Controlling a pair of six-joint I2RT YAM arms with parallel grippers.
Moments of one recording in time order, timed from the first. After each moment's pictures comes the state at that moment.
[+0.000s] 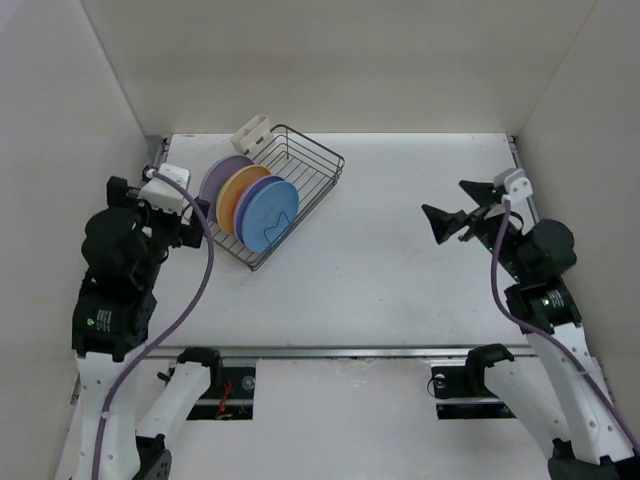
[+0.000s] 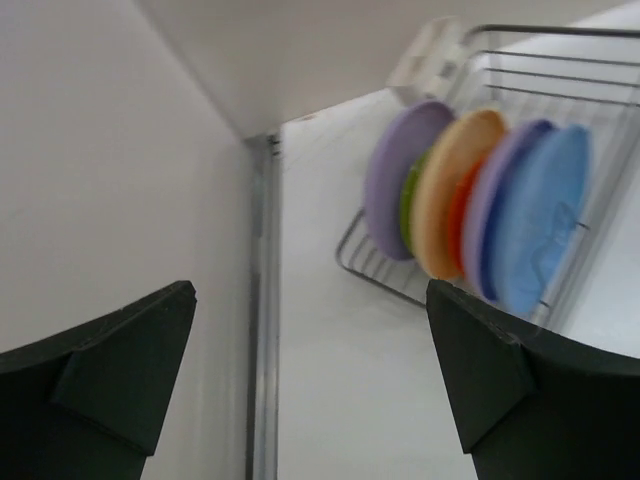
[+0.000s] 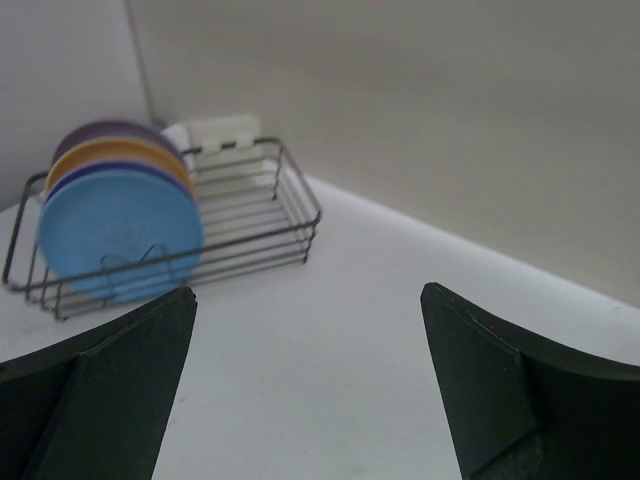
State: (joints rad) left arm -0.13 0.70 1.23 -0.68 -0.21 0.35; right arm 0.22 0.63 0.86 0.00 -0.26 -0.01
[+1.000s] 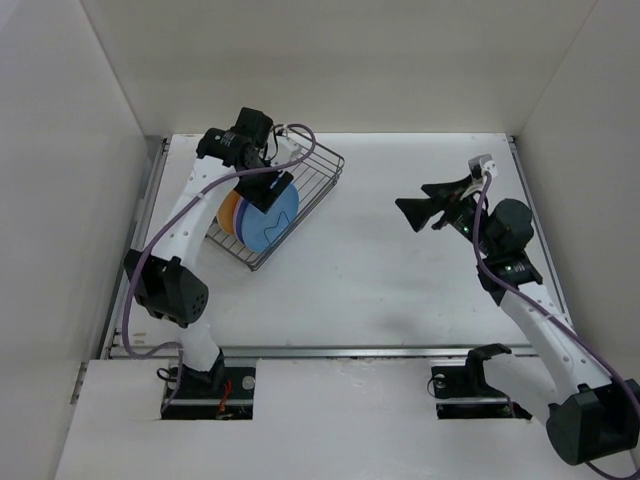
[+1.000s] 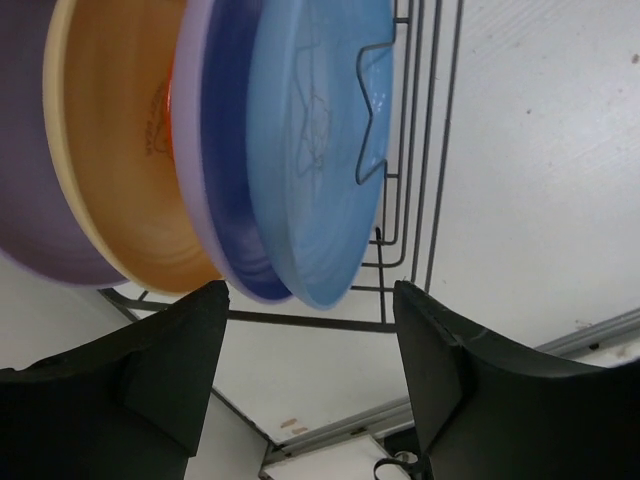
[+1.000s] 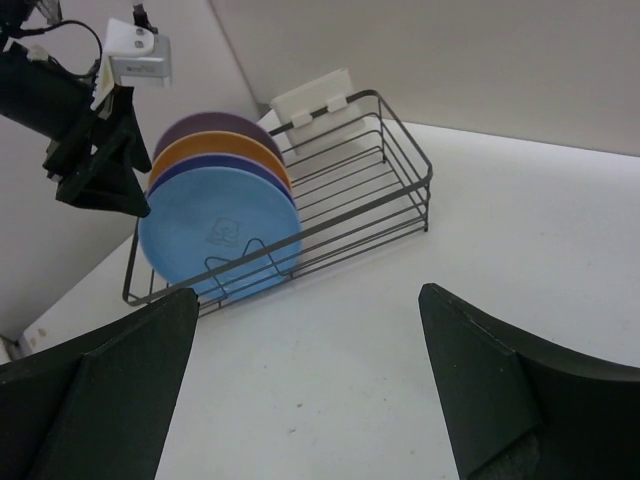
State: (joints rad) left arm -0.37 1.72 1.88 -1.28 -0.02 0.36; right arm 0.22 0.94 0.72 0.31 -0.49 0.36
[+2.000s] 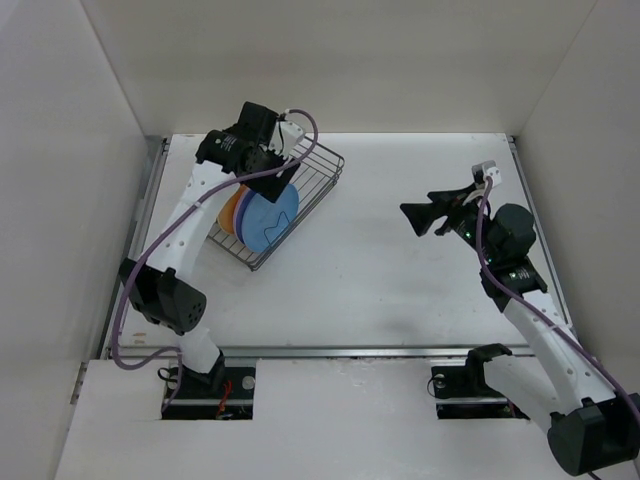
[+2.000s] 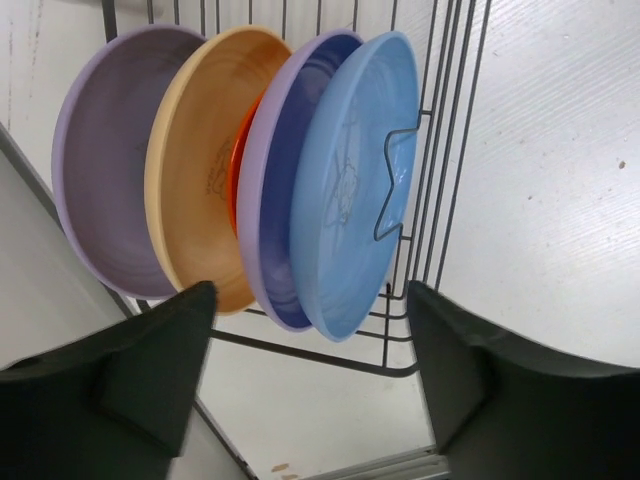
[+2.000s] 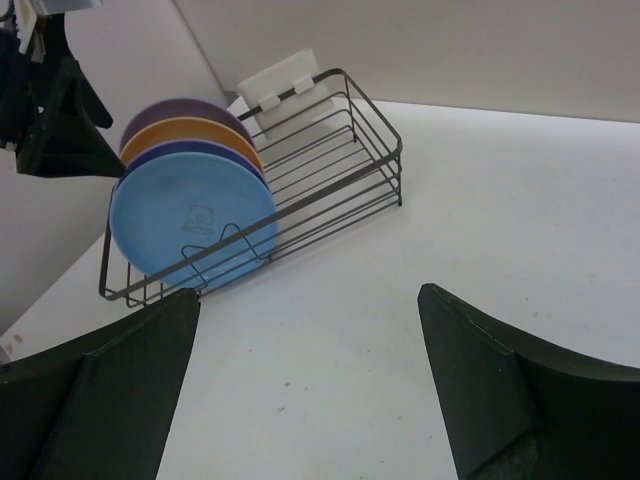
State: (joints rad) left arm -0.41 1.70 1.89 -1.15 -0.13 0.28; right arm 0.22 0.86 0.70 0.21 -0.39 0.34
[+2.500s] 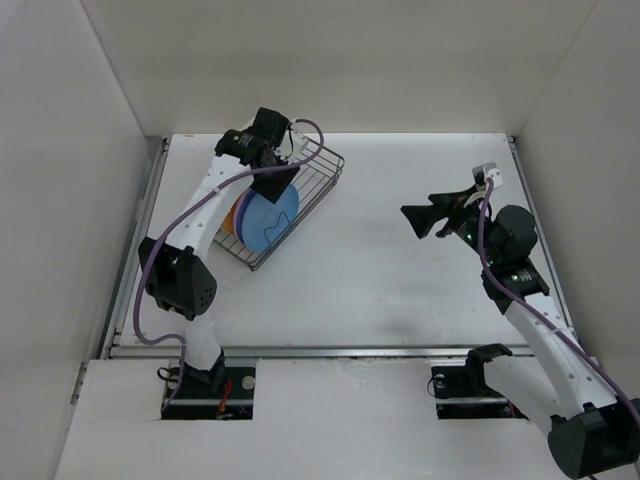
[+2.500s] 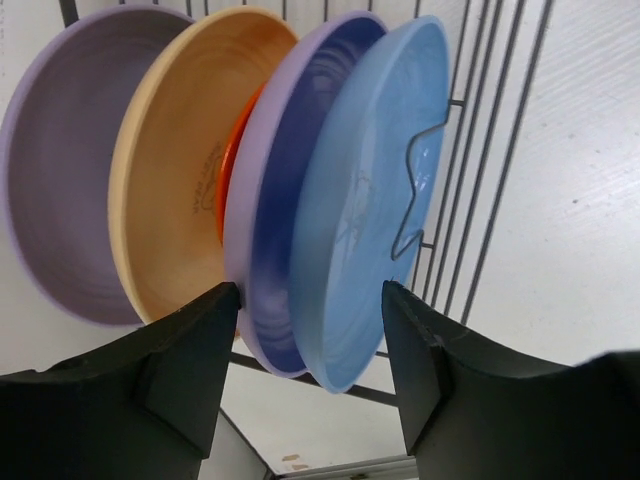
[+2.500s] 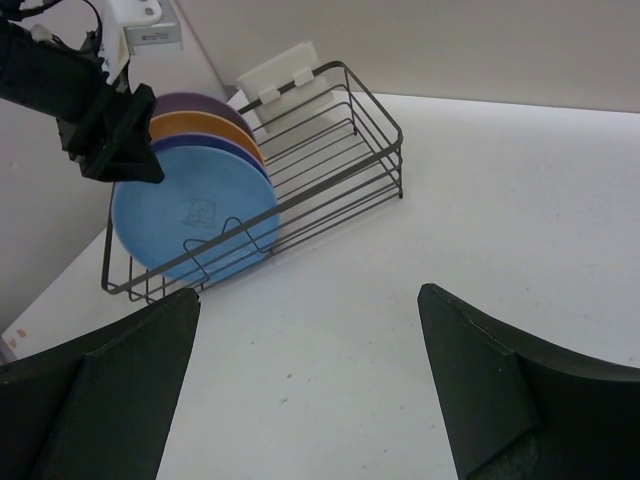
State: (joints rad) left arm -0.42 1.80 1.88 -1.14 -0.17 0.28; right arm 0.22 0.84 0.70 0.16 -0.39 0.34
